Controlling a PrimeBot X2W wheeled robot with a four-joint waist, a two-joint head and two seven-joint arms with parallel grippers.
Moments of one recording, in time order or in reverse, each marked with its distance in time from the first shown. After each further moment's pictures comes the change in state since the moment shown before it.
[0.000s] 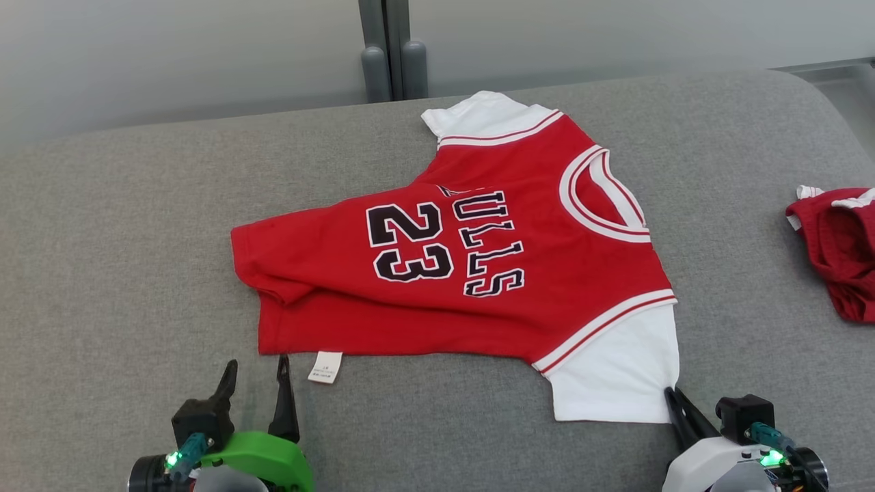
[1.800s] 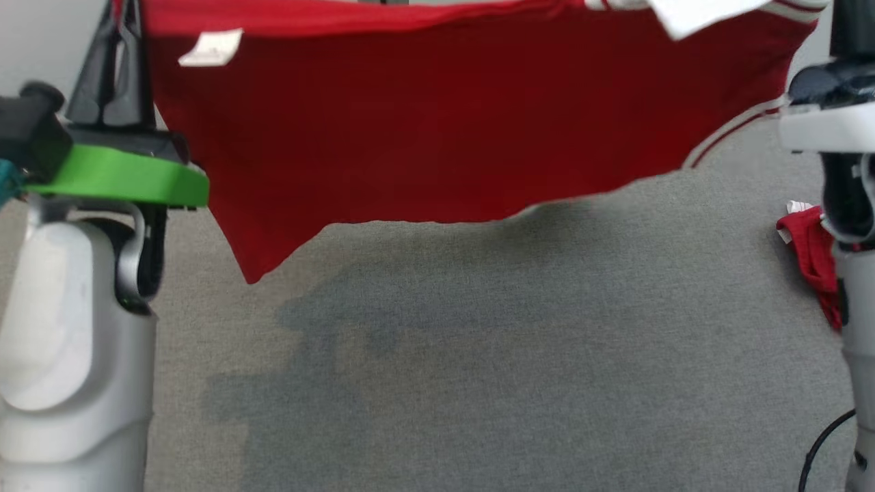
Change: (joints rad) left arm -0.551 0.143 0.053 -0.297 0.003 -0.110 0.112; right arm -0.541 -0.178 -0.041 -0.697 0.193 0.001 0.075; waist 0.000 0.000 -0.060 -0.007
